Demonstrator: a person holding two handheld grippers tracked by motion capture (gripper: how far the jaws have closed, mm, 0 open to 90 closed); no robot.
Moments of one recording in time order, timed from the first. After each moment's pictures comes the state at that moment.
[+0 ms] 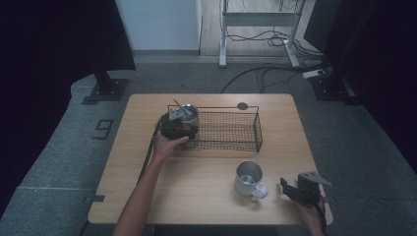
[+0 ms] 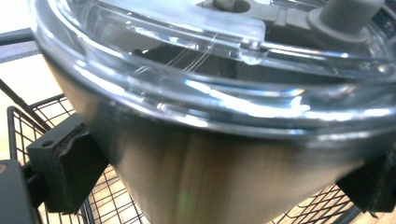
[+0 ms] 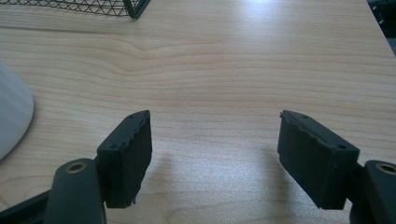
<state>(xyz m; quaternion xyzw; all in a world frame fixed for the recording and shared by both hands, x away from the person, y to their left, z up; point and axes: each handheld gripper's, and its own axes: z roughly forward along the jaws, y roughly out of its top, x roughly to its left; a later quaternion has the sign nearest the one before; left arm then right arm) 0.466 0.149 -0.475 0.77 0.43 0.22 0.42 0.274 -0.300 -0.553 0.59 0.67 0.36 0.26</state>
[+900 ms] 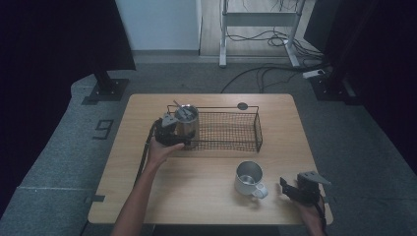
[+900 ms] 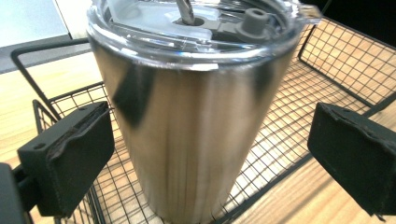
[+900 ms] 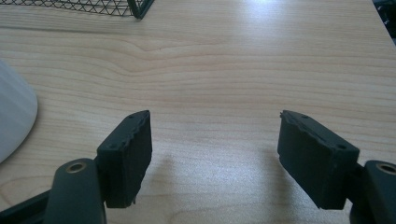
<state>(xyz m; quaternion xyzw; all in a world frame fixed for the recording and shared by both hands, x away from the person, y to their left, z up) 0.430 0.163 -0.462 0.76 0.41 0.22 0.45 0.276 -0.300 -0.553 0.59 0.67 0.36 0.26</state>
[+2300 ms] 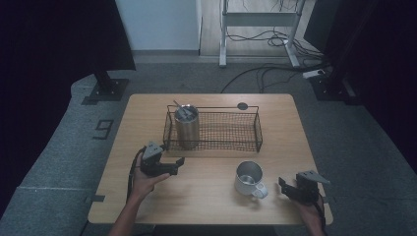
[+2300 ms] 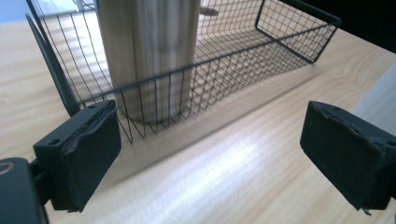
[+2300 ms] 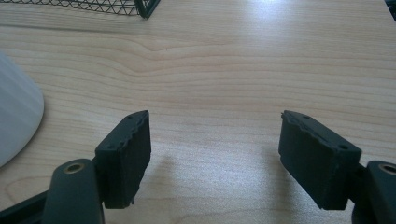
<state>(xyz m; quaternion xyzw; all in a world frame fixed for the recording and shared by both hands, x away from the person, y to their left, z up) 0.334 0.199 -0.485 0.76 0.40 0.19 0.47 0.278 -0.299 -0.553 0.59 0.68 0.37 0.25</state>
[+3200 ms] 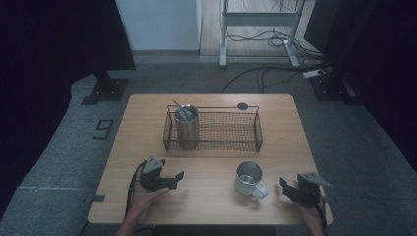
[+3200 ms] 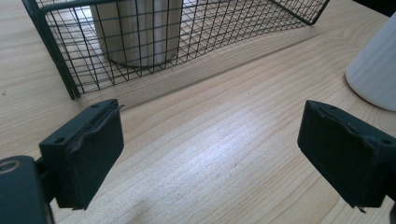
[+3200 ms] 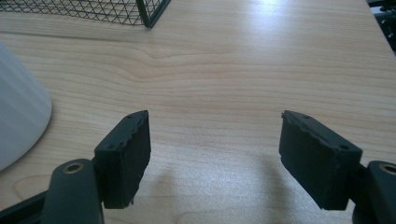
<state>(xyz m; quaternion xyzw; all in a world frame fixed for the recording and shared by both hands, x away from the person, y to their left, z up) 0.310 0.201 -0.515 0.77 0.42 0.17 0.45 0.270 -0.300 -0.552 0.58 0.67 0.39 0.27</state>
